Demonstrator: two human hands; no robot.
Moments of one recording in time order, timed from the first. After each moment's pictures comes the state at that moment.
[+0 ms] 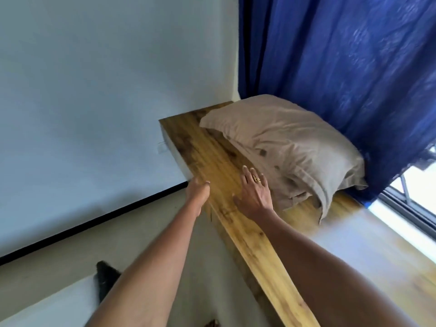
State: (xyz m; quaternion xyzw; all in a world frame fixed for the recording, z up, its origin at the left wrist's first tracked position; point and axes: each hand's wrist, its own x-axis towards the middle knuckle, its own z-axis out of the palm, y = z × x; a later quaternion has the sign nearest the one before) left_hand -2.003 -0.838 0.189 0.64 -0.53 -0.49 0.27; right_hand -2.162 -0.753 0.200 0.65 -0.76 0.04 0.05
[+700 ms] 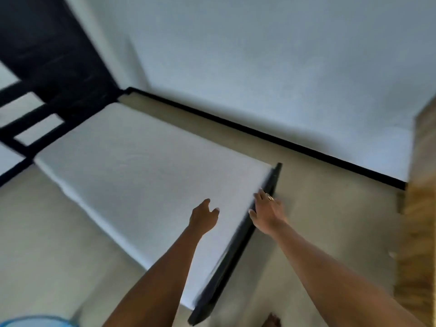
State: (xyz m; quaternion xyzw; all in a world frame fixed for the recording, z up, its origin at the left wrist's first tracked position) left_hand -1.616 -0.335 0.127 0.89 -0.20 -0.34 0.21; right_hand -1.765 -0.494 0.096 0.92 -0.34 -0.09 -0.16
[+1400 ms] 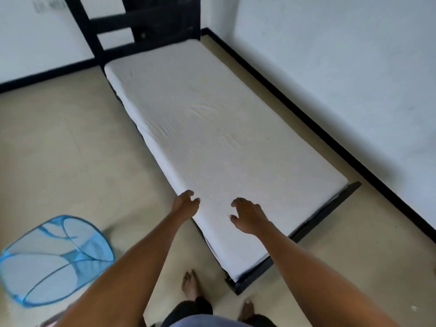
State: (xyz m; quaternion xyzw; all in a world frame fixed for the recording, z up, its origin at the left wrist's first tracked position) left_hand -1.376 0.032 0.058 0.87 0.04 -0.36 0.34; right_hand -1.490 -0.166 0.053 0.94 -0.14 -0.25 -0.17
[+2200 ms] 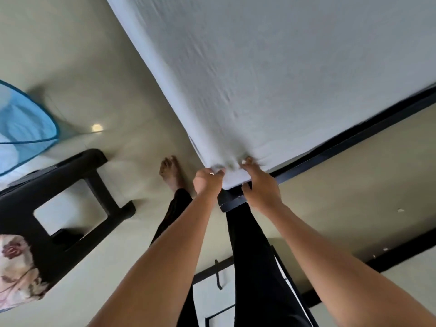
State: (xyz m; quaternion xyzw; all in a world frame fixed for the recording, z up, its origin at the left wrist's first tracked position) left_hand -1.589 -0.056 -0.318 0.70 0.40 -0.48 0.35; right_hand -1.653 -0.206 -0.277 0.87 -0.22 -0.35 -0.27
